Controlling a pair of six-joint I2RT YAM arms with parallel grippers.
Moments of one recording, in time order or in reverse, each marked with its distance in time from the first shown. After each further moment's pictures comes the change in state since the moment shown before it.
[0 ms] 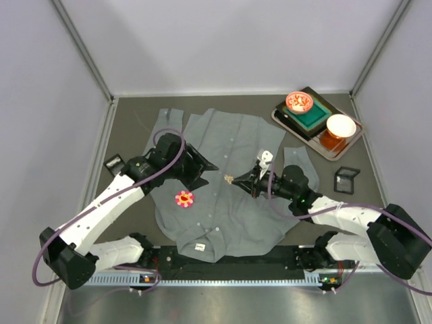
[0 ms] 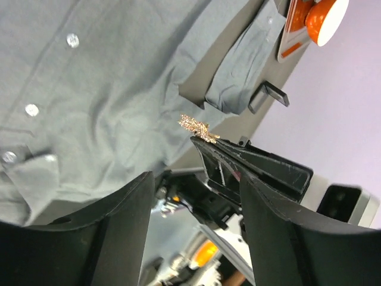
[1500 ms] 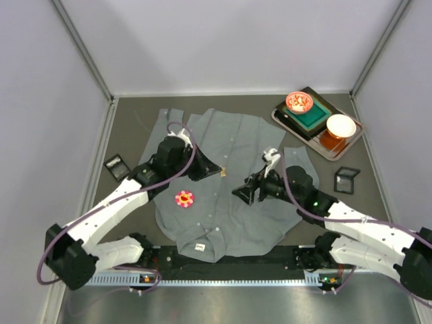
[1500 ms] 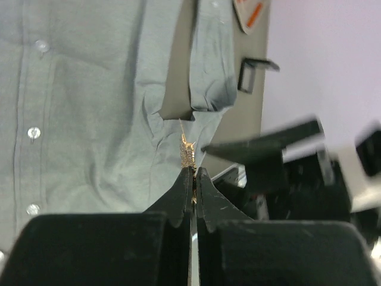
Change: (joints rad) left arm 0.014 0.040 -0.122 0.354 0.099 0.243; right arm 0.145 -0.222 0.114 -0.462 0.264 0.130
